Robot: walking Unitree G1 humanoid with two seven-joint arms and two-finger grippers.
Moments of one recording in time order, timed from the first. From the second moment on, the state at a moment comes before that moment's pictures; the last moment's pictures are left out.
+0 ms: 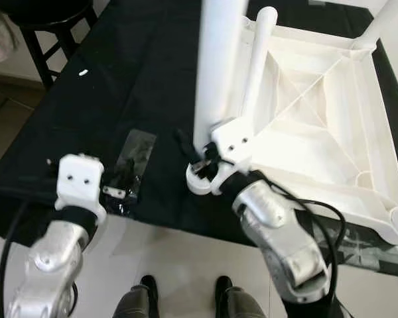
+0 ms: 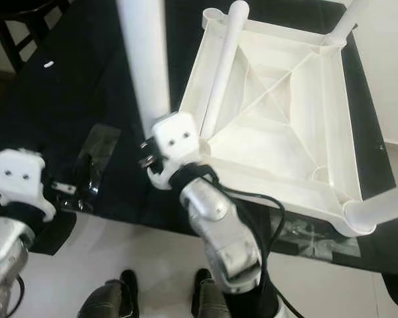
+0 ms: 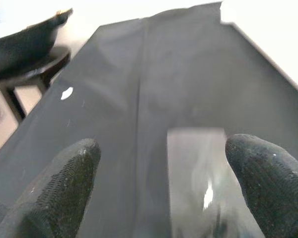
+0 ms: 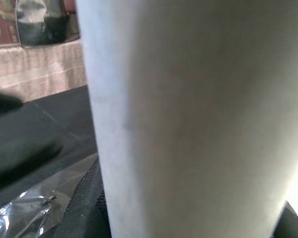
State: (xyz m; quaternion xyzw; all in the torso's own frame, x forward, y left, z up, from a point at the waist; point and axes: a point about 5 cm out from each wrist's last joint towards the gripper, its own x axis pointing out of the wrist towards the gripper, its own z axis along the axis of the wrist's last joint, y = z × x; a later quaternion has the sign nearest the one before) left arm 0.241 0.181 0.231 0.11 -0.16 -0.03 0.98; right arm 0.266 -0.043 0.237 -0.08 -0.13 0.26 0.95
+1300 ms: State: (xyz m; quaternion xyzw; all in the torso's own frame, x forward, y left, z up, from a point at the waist) left arm 0.284 0.123 0.378 0.01 -0.23 -0.53 0.81; right arm 0.304 -0.036 0.231 -0.08 -0.15 0.24 0.96
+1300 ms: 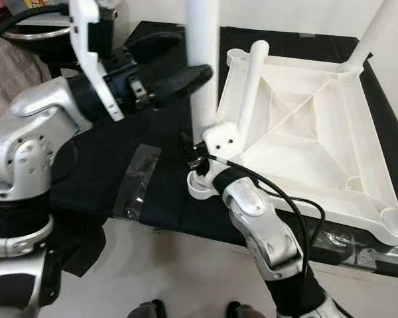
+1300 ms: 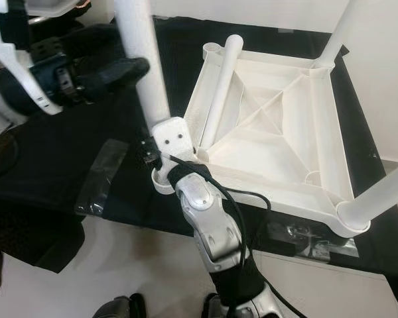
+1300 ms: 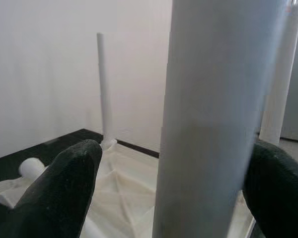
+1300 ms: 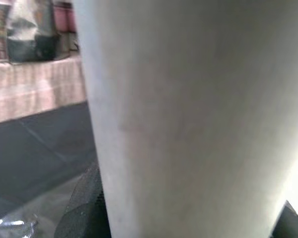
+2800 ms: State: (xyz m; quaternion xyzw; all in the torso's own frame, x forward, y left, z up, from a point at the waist) left arm 0.289 0.111 0.392 -0.01 -0.23 -0.59 0.77; right arm 0.323 -0.037 0.261 -0.03 -0.20 0.41 0.89
